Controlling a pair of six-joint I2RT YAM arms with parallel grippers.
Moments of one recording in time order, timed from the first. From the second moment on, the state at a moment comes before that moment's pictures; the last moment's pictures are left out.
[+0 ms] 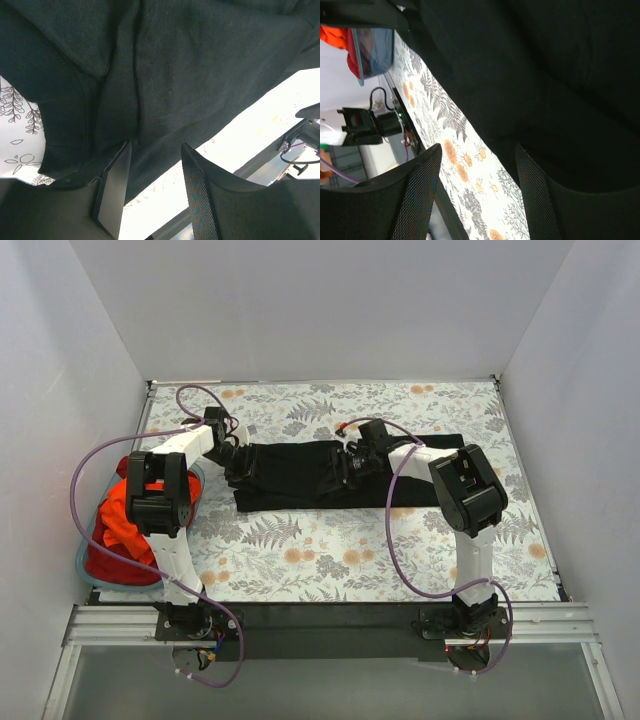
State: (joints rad) left arm -0.08 1.98 1.38 -0.82 0.58 -0.04; right arm 0.50 2.04 1.26 -0.15 -0.87 0.47
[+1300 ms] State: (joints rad) left arm -0.08 2.07 1.65 -0.85 0.66 -0.06; right arm 0.48 2.08 1.29 0.02 -0.85 0.65
